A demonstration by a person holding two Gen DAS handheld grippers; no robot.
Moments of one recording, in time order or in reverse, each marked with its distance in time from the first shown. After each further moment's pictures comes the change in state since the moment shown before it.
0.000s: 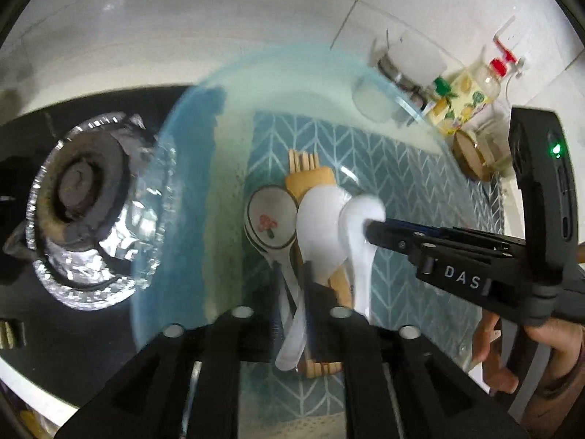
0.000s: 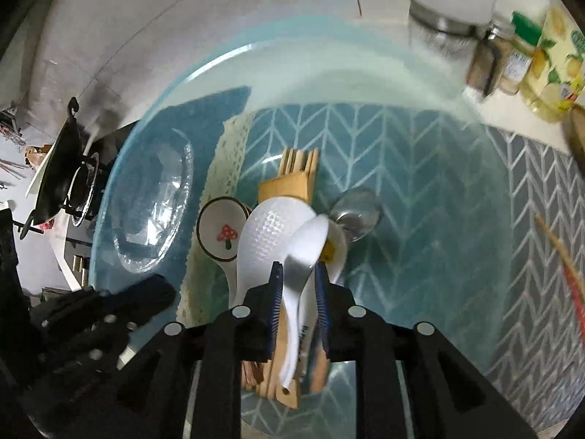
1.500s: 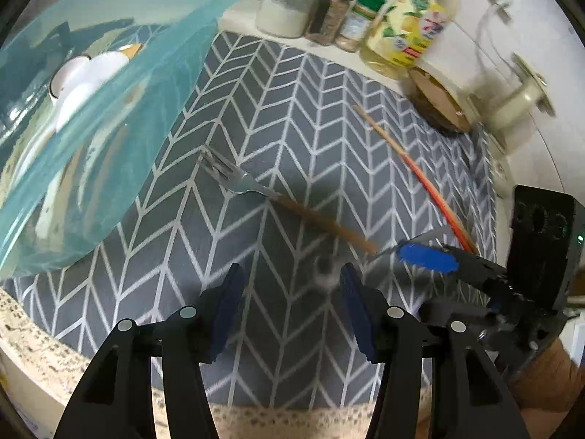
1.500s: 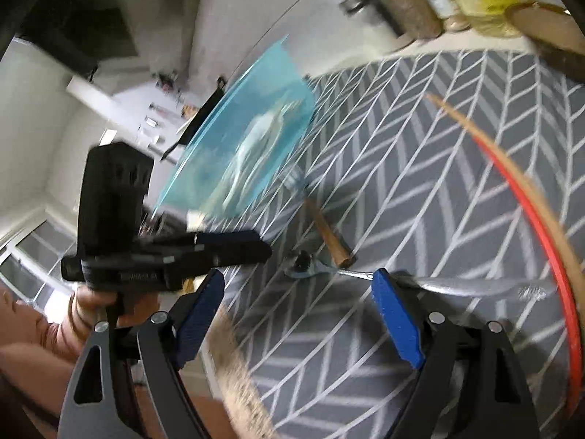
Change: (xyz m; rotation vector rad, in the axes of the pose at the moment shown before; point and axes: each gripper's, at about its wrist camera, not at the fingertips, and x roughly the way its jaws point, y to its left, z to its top) left arm 0.120 -0.213 -0.090 -0.184 -0.016 0.056; right arm -0.051 -0.271 -0.125 -0.304 -0.084 0.626
